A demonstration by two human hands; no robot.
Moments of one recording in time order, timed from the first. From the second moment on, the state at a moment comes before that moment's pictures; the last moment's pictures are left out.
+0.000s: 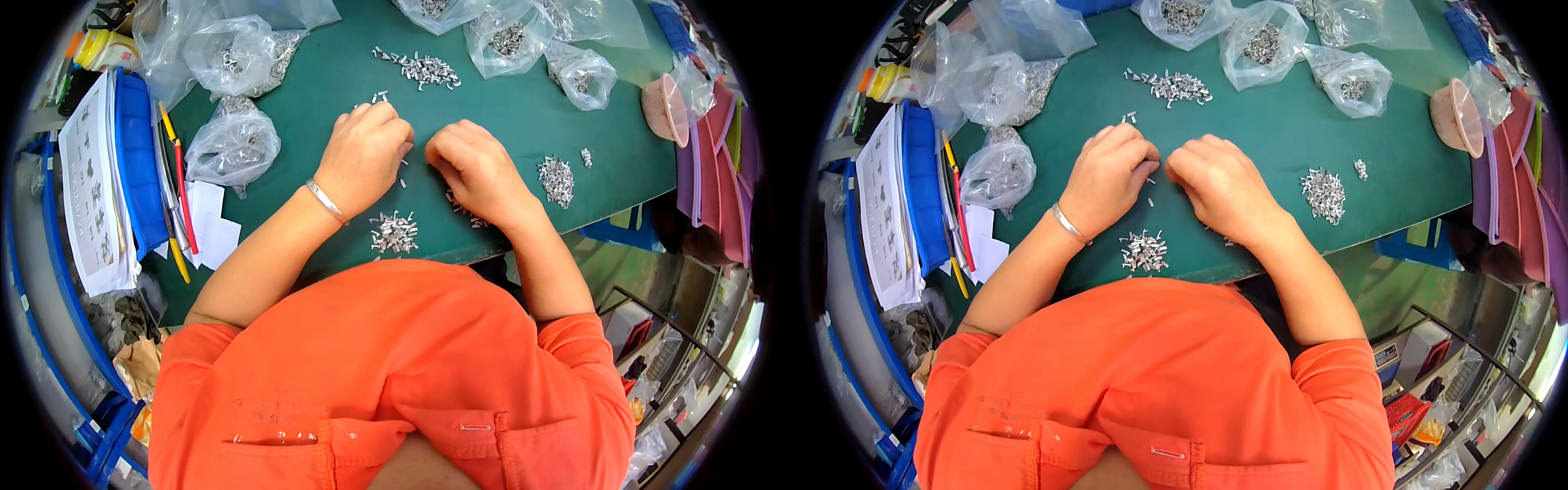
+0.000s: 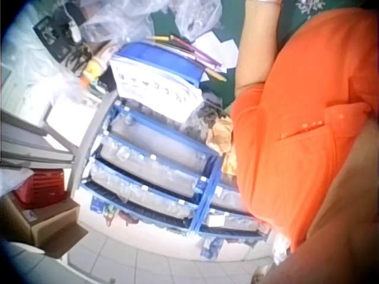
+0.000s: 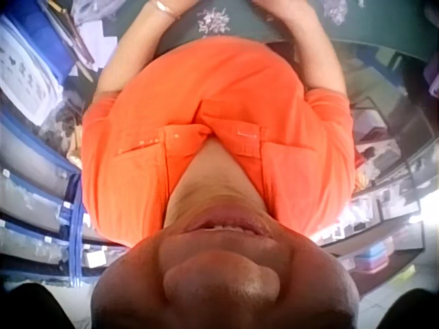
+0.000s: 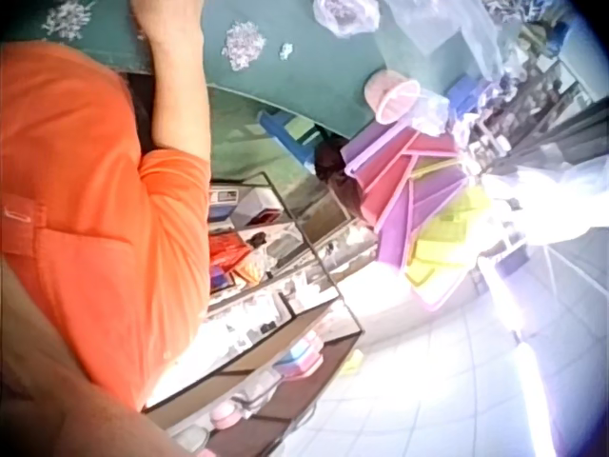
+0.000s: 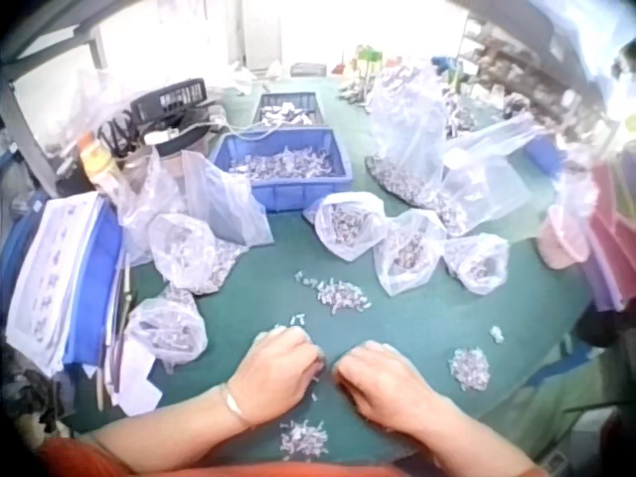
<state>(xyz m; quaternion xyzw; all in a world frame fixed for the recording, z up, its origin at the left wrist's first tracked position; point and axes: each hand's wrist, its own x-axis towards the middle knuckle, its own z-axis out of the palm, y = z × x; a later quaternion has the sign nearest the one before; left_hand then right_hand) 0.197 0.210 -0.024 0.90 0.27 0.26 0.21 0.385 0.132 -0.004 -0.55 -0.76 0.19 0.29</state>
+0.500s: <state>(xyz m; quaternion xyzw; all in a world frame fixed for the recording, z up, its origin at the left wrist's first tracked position) 0.207 0.190 -0.003 0.70 0.36 0.22 0.58 0.408 0.106 0.010 -0.60 -0.63 0.29 0.40</state>
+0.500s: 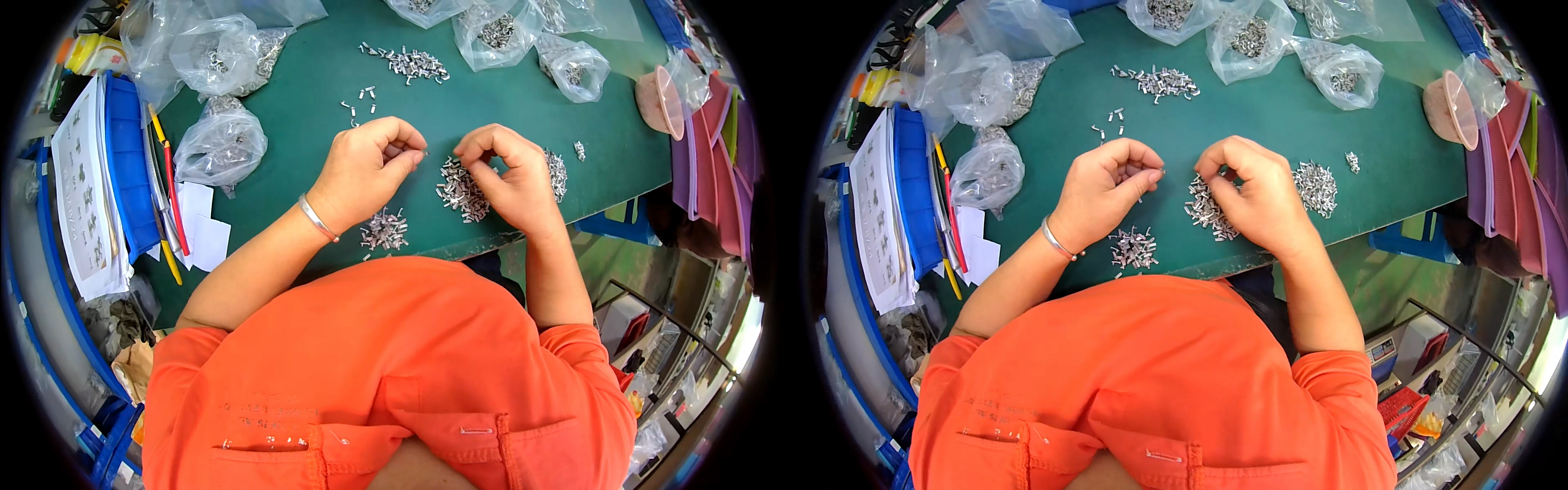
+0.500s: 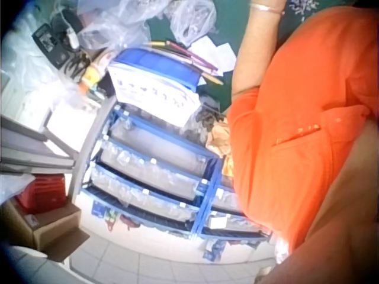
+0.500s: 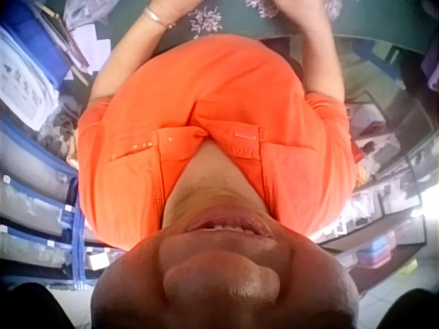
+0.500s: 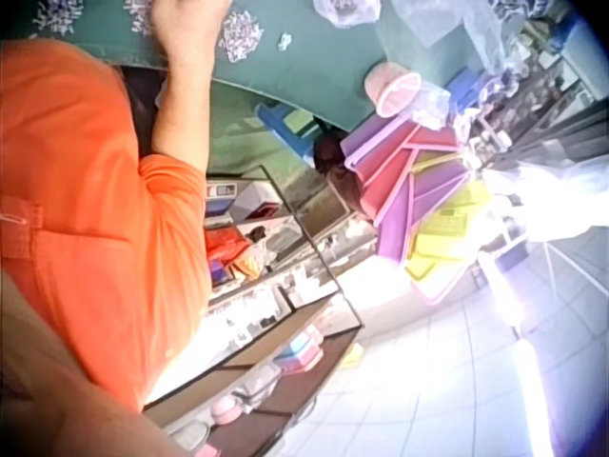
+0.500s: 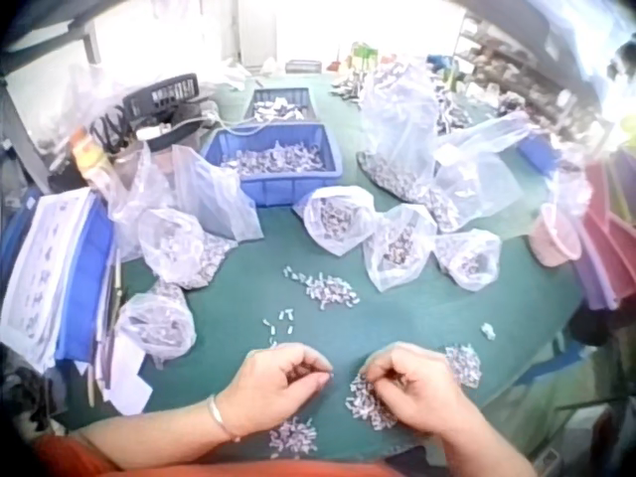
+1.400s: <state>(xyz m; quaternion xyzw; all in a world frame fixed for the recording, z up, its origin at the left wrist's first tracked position) 0.205 0.192 -0.002 0.46 0.34 0.22 0.79 0.381 0.108 -0.001 -0.55 -0.58 0.31 0.51</state>
